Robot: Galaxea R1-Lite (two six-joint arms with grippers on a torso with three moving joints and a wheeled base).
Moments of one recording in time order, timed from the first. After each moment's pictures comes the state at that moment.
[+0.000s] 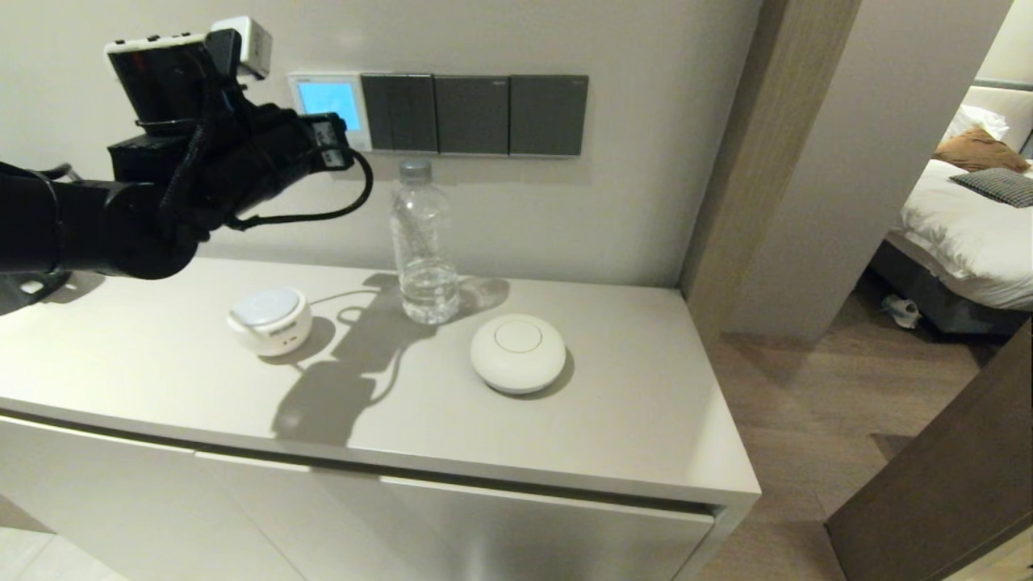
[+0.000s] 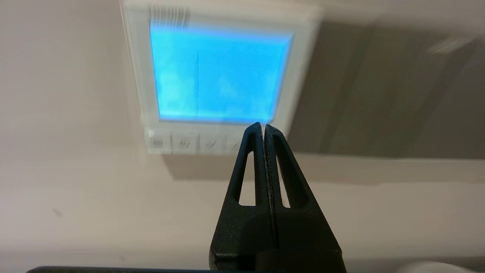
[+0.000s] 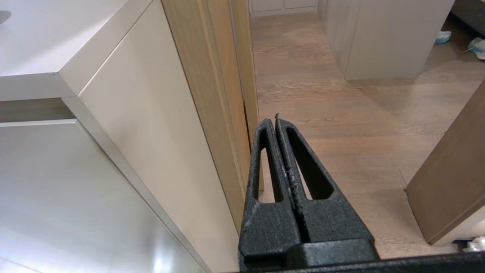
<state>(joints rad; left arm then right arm) -0.25 1.87 -1.45 -0.58 0.00 -0.09 0.00 0.00 0.00 -0.01 -0.01 0.02</state>
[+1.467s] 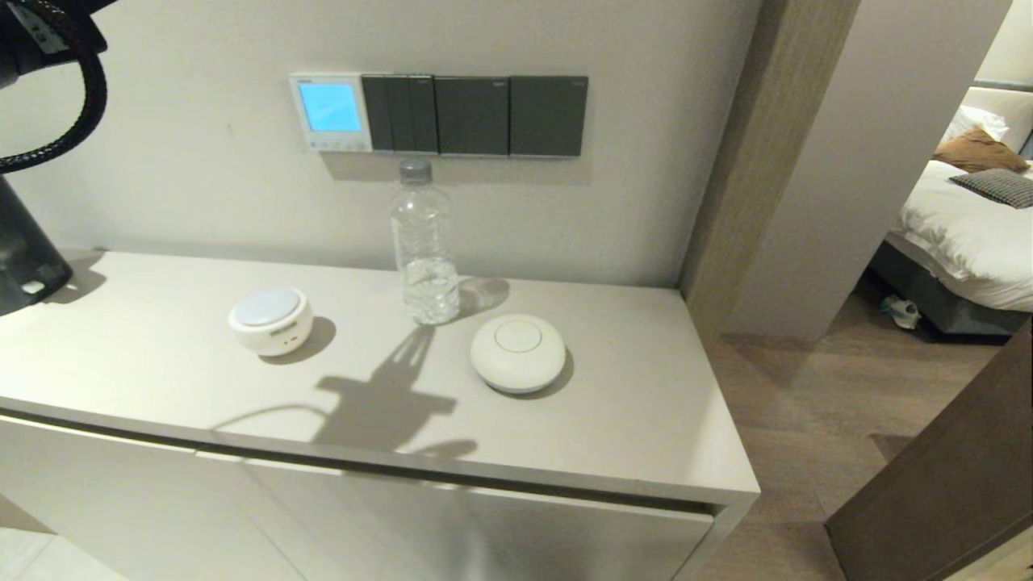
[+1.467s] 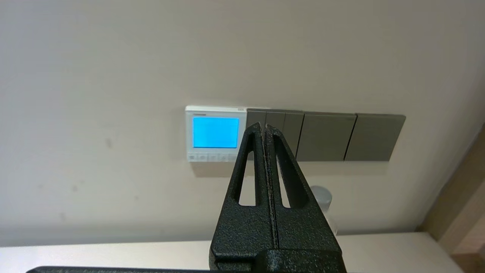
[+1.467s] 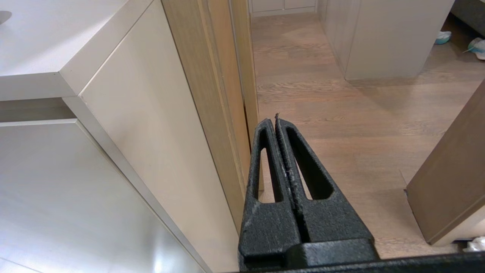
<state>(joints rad) -0.29 1.27 -1.22 -0.35 0.02 -0.04 0.00 0.00 0.00 -0.01 -0.01 0.02</state>
